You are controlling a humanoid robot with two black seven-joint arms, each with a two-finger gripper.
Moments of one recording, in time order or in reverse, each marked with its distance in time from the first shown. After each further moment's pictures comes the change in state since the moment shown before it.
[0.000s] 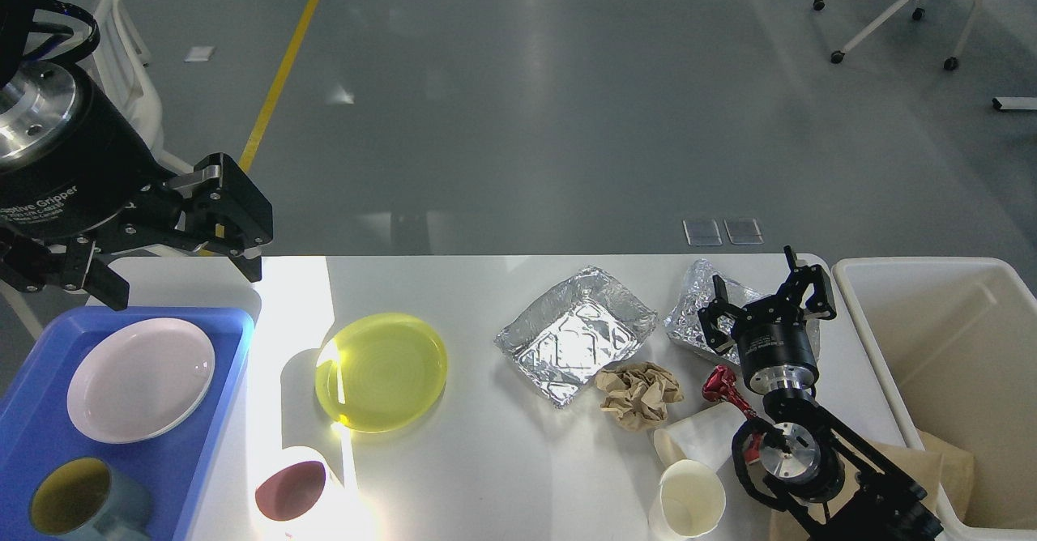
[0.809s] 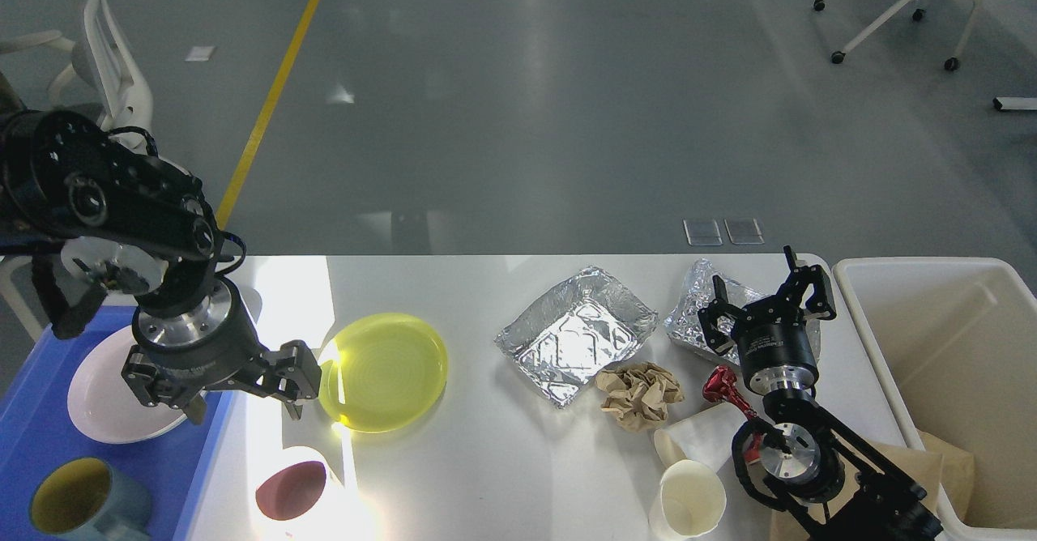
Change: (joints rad) left arm 0.764 0.052 -0.277 0.128 0.334 0.392 -0.003; right arm 0.000 0.000 0.000 0.000 0.000 0.000 0.000
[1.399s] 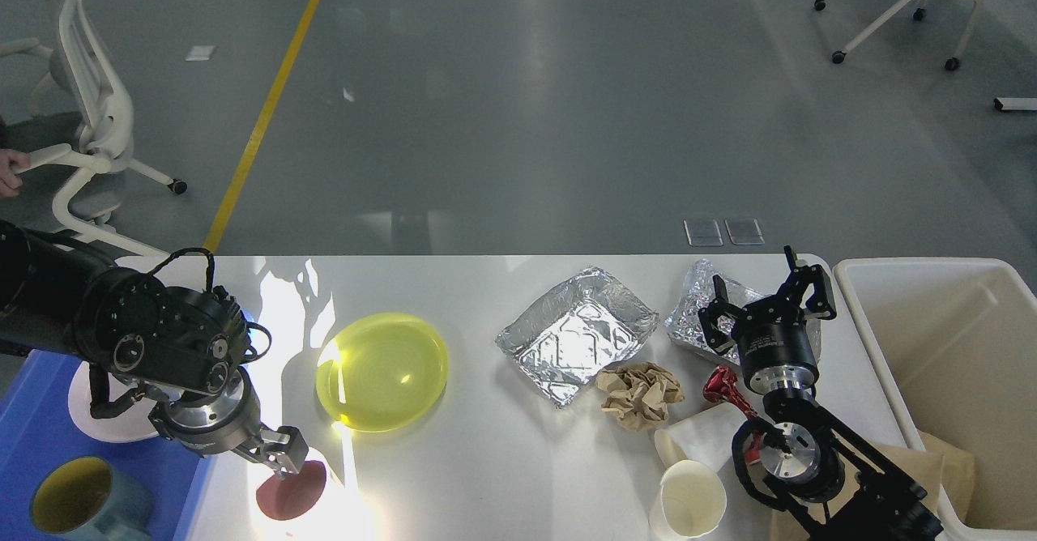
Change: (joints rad) left arm 0.446 0.046 -0.129 0.178 0.483 0.182 0.006; right arm 0.000 0.000 0.000 0.000 0.000 0.000 0.000
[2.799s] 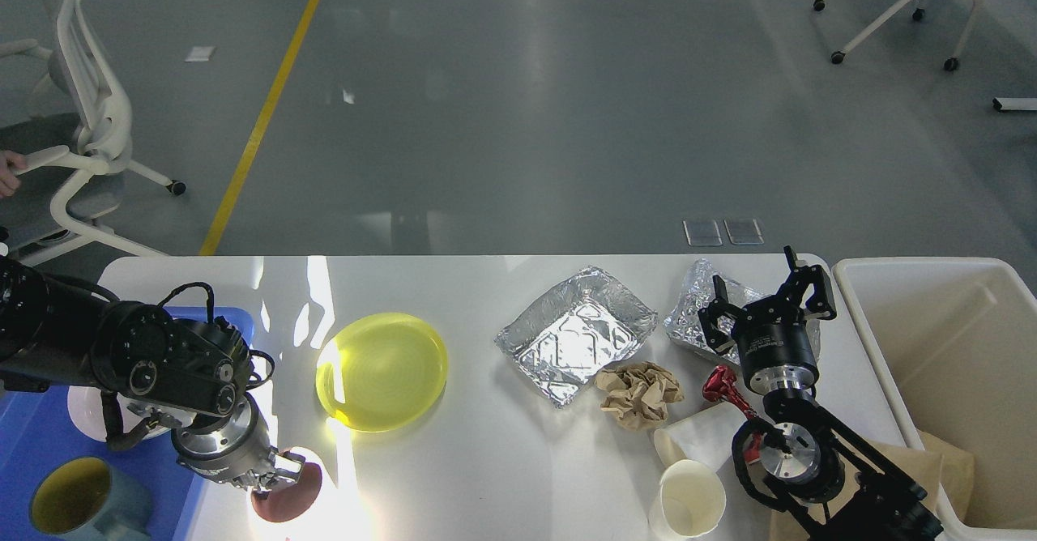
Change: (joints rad) left arm 0.088 0.019 -0.058 0.048 -0.047 -0.010 -0.004; right arm 0.000 0.000 0.000 0.000 0.000 0.000 0.000
